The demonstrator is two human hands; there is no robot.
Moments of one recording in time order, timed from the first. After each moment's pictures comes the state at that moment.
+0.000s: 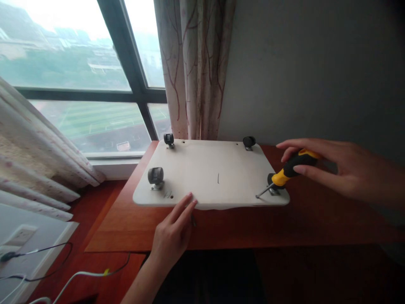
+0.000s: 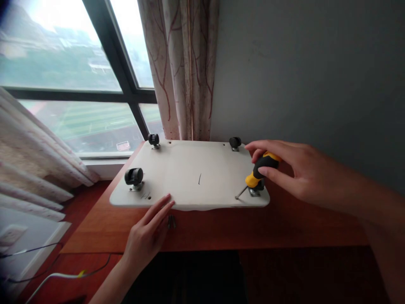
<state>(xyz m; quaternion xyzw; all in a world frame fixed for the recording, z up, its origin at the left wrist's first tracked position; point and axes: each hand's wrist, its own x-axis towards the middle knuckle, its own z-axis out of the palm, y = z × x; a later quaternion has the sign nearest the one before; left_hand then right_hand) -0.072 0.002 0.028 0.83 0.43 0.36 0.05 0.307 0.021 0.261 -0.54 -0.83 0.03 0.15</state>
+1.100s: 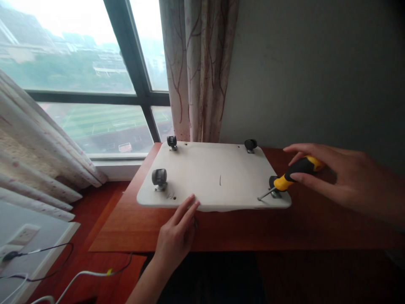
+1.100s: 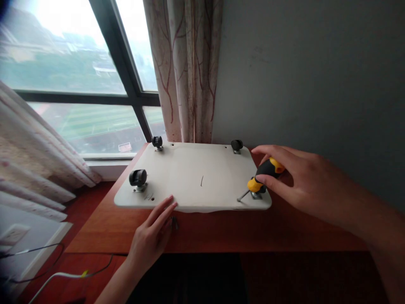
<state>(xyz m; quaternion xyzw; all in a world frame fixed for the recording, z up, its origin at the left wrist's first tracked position) -0.068 -0.001 0.030 0.82 0.44 0.36 0.06 0.291 0.006 0.254 -0.60 -0.79 -0.07 0.13</state>
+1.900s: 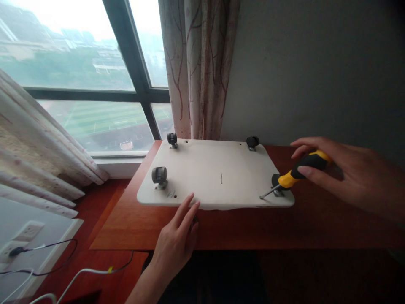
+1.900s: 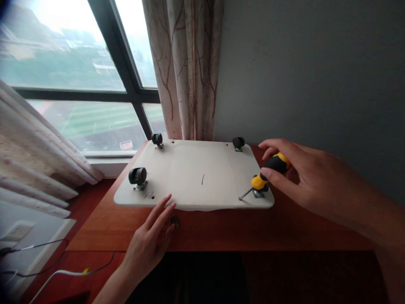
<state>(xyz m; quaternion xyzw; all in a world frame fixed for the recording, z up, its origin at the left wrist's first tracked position) -0.066 -0.012 0.045 0.82 0.45 0.33 0.07 0.299 0.011 0.250 -0.62 -0.77 -0.07 0.14</state>
